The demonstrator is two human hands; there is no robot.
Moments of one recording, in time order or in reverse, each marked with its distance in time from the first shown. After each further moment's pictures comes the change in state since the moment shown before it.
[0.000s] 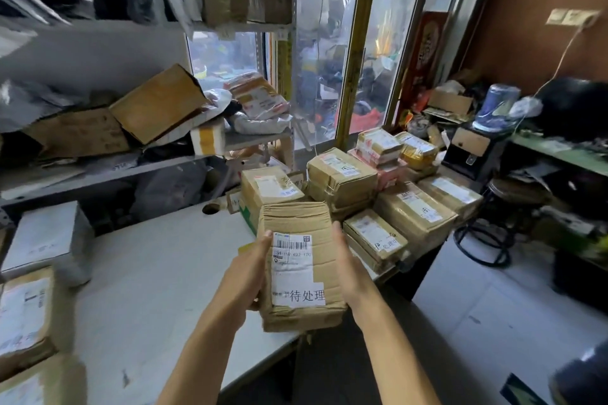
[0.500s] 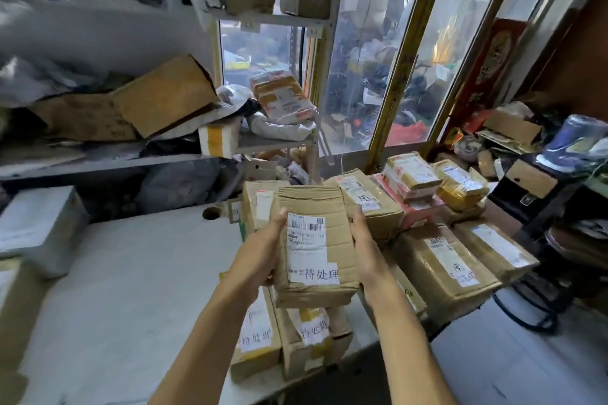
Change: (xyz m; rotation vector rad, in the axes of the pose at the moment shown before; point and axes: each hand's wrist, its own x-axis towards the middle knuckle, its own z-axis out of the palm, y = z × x) left_hand 0.131 0.069 0.067 -0.139 0.094 -0.001; right_hand 0.178 -0.048 -0.072 0.056 -0.111 -0.038
